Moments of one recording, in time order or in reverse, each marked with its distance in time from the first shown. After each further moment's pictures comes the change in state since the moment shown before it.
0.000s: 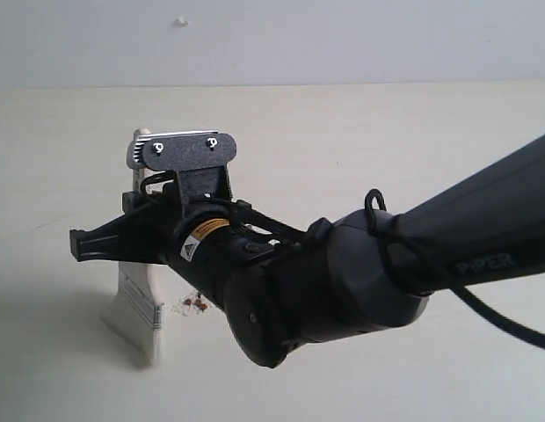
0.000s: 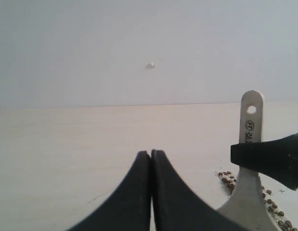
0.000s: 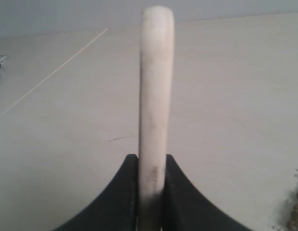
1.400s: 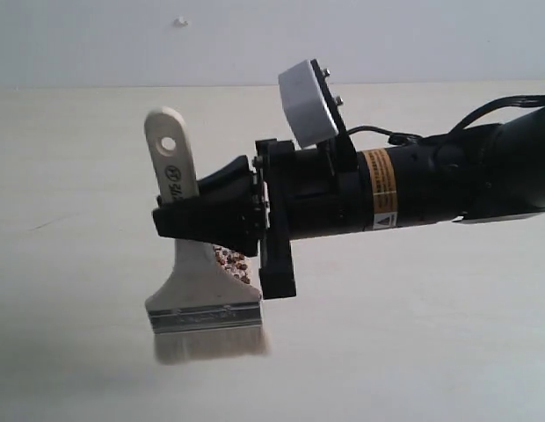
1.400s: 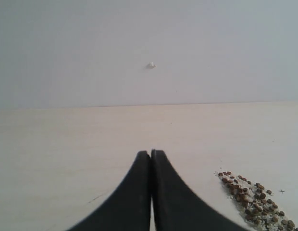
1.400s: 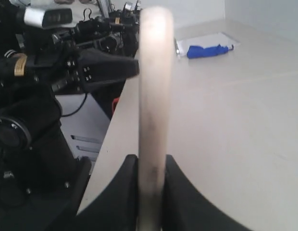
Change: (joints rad) left arm 0.000 0.000 0.000 0.000 0.000 0.000; right arm -0.542 -0.222 0.203 -1.761 -0.528 0.748
